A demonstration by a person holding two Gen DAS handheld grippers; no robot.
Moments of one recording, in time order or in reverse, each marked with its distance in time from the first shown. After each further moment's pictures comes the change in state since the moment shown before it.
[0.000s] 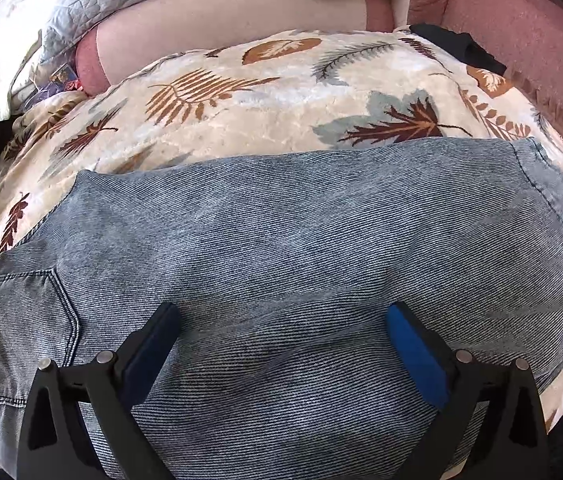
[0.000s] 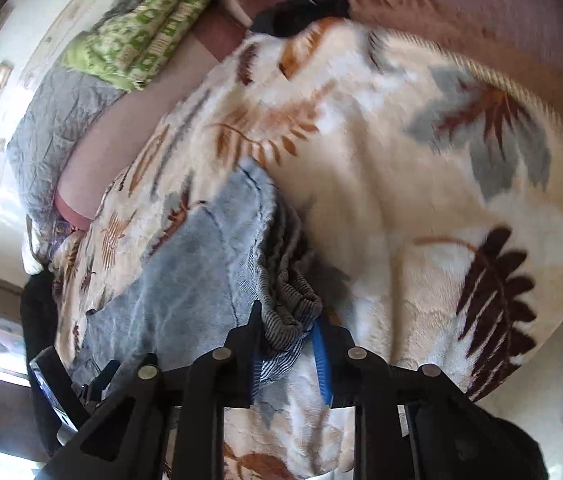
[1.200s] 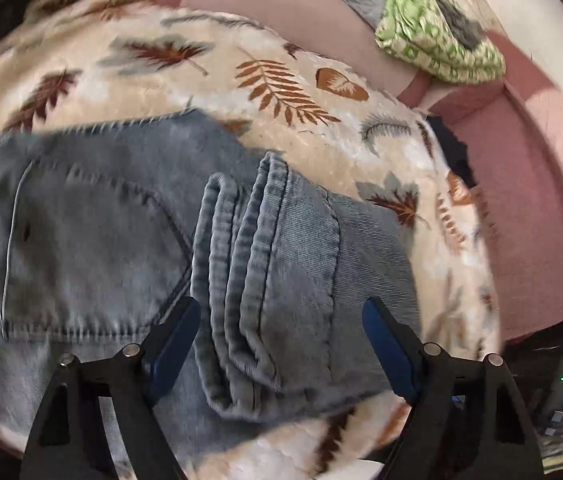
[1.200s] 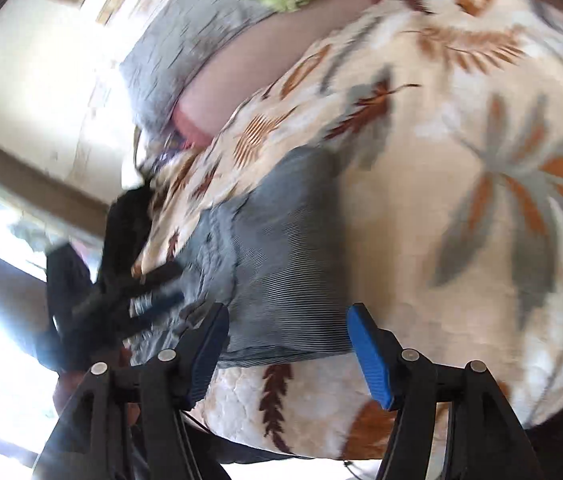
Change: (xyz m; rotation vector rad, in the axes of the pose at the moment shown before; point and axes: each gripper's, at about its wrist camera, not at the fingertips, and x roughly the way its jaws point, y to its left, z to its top) left arm -0.068 0.144 -0.020 -0.461 0.070 -0.413; right arm 0.022 0.079 -0.095 -0.103 0.125 0.430
